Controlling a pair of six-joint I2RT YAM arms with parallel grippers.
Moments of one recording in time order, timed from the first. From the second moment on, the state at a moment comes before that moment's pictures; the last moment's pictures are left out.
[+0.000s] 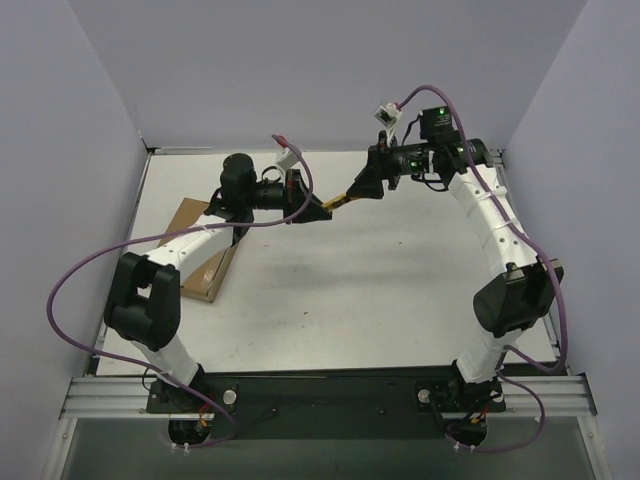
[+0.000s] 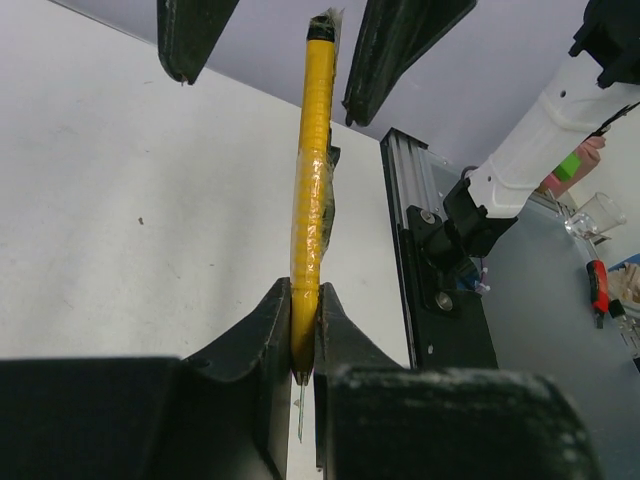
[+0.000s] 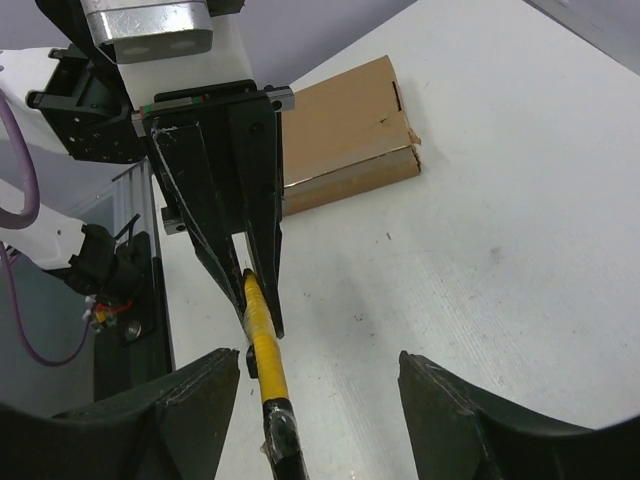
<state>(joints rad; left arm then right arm) -0.40 1.68 1.19 0.48 1.16 -0.45 0.27 1.75 1.83 -0.79 -0.96 -0.23</state>
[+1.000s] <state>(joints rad) -0.40 1.61 1.29 -0.05 0.91 0.08 0.36 1.77 2.12 -1.24 -0.73 -0.69</state>
